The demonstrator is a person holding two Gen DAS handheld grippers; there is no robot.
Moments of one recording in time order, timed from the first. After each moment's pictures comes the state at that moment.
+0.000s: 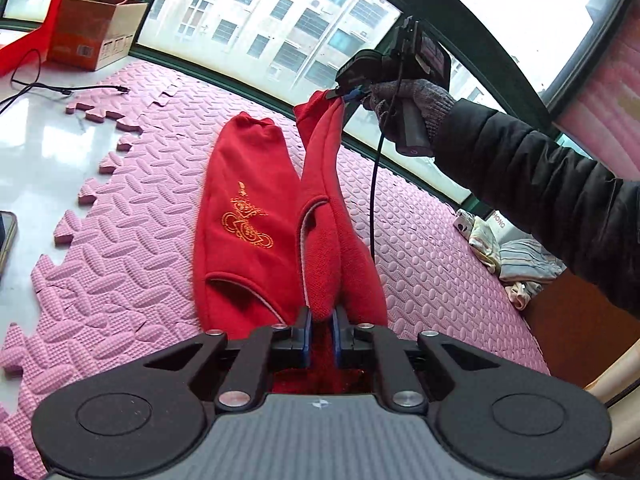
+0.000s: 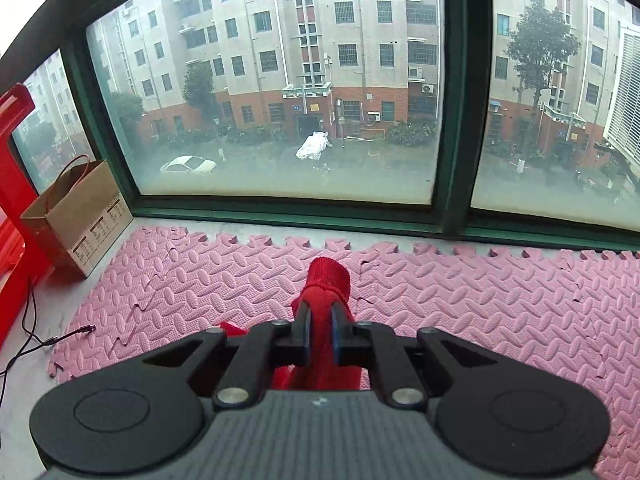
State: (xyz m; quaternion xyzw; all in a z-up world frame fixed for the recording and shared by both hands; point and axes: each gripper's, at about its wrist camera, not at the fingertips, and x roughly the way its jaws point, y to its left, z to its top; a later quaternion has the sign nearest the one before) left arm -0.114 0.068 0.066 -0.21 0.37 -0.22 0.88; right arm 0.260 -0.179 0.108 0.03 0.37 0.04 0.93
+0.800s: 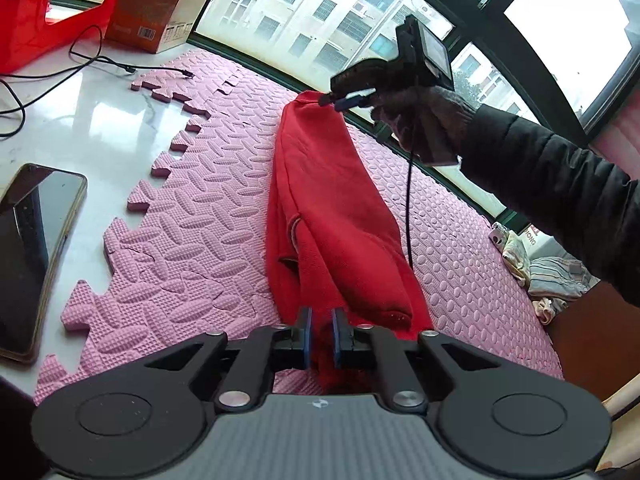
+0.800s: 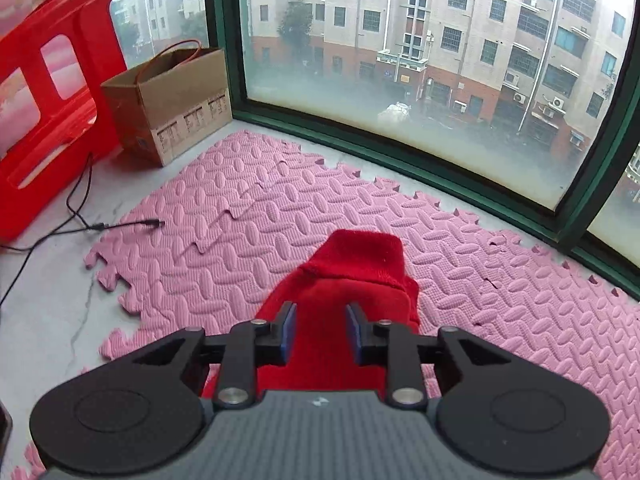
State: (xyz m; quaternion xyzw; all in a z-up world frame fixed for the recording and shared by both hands) left arm -0.129 0.106 0.055 -0.22 0.38 -0.16 0.88; right arm 0.243 -0.096 0.069 -0.10 0.43 0.17 0.88
